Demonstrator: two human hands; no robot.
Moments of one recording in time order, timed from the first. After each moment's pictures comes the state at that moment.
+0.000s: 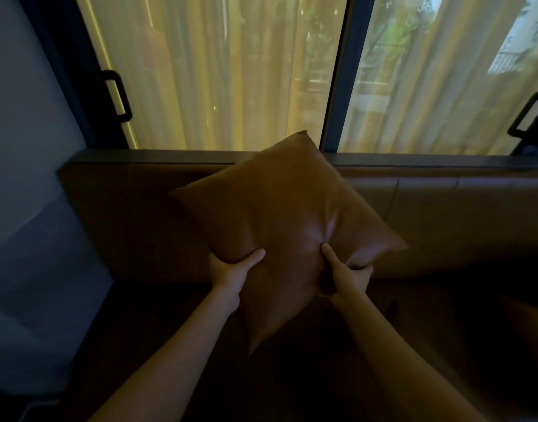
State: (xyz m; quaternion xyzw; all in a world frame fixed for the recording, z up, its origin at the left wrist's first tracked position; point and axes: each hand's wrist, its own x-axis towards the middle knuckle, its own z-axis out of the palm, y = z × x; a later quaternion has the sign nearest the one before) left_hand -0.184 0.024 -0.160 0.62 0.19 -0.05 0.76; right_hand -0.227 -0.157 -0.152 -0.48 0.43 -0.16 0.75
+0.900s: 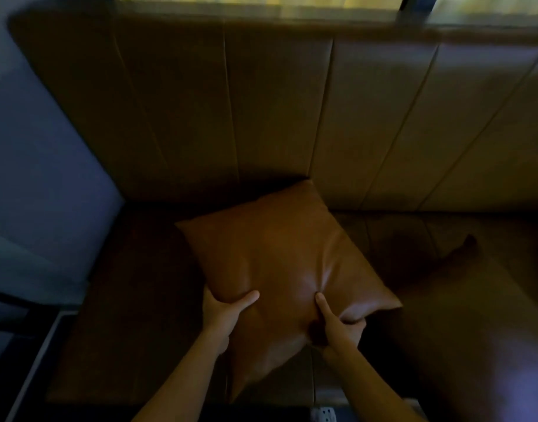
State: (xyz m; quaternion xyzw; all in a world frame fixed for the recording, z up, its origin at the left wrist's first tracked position) left_hand -0.237 0.125 -0.431 0.68 0.31 -0.15 0.65; right_hand -0.282 -0.055 -0.437 -0.47 0.58 -0.01 0.66
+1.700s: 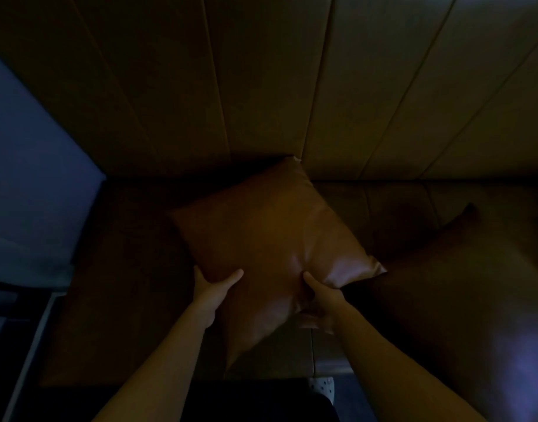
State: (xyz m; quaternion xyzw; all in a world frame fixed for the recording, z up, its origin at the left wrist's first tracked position) left_hand -0.213 0.145 -0.459 0.67 0.33 -0.26 0.61; right_hand -0.257 -0.065 -0.471 -0.45 0.55 0.22 0.67
